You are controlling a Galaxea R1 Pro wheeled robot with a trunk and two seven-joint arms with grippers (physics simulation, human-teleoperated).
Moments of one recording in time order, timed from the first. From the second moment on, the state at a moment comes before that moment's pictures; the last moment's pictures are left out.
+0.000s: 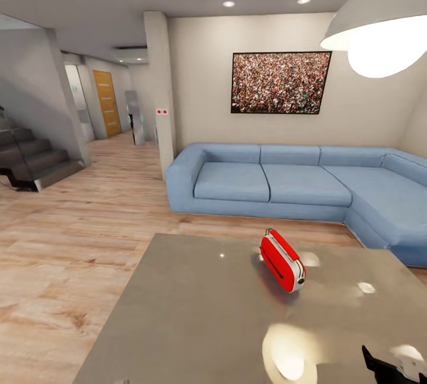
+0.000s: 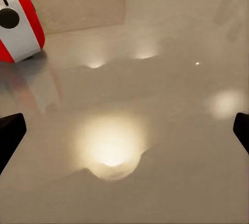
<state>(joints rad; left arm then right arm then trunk) -0.01 -0.04 0.22 -0.82 0.07 0.09 -0.05 -0.10 -0.14 -0.64 -0.89 0.08 -0.07 0.27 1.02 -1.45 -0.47</state>
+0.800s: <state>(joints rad) -0.01 -0.04 0.22 -0.82 0.07 0.09 -0.05 -0.10 -0.14 -0.64 -0.89 0.08 -0.08 0.26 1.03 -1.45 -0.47</state>
